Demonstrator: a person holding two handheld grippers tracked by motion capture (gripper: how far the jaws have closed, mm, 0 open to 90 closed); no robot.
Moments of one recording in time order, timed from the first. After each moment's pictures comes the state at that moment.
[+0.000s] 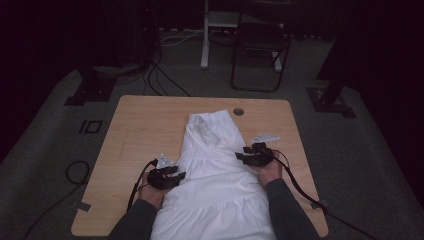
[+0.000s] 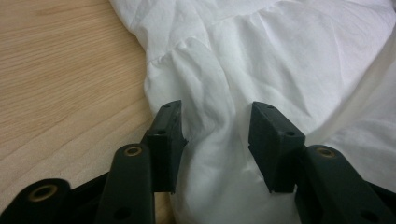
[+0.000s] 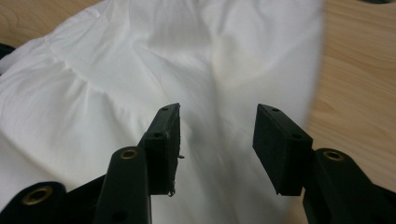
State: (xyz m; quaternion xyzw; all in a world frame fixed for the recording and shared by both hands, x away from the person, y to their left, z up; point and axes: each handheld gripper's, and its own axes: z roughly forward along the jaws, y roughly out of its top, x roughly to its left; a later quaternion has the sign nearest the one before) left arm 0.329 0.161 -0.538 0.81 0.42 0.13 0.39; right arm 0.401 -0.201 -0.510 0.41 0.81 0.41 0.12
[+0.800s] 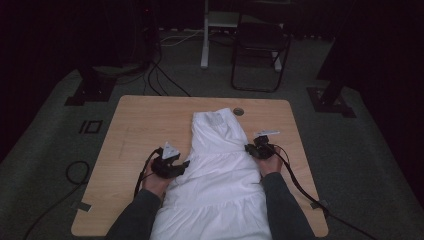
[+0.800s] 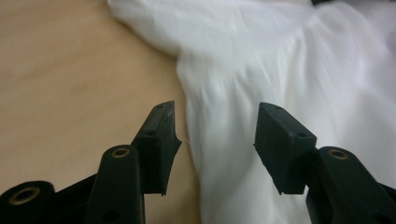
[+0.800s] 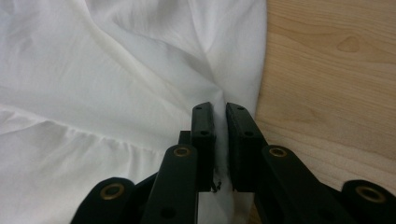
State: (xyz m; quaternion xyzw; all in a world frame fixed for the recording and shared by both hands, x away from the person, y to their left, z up) left arm 0.363 0.138 -0.504 0.81 0.40 0.18 0.38; right arm 0.439 -0.217 -0.538 0.49 0.78 0.36 0.14
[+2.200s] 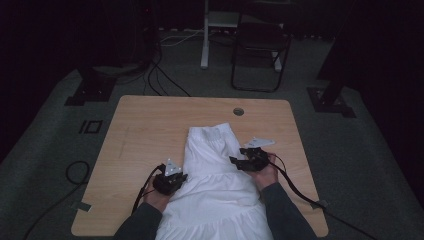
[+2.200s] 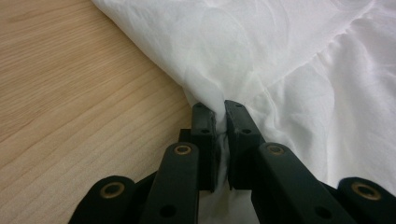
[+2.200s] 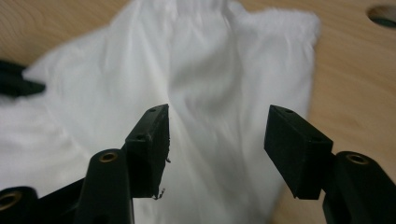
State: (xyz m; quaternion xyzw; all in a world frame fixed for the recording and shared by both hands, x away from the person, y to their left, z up) left arm 0.314 0.141 -0.542 0.83 0.40 0.16 0.37; right arm 0.383 -0.177 -0.498 0.38 0.82 0.41 0.14
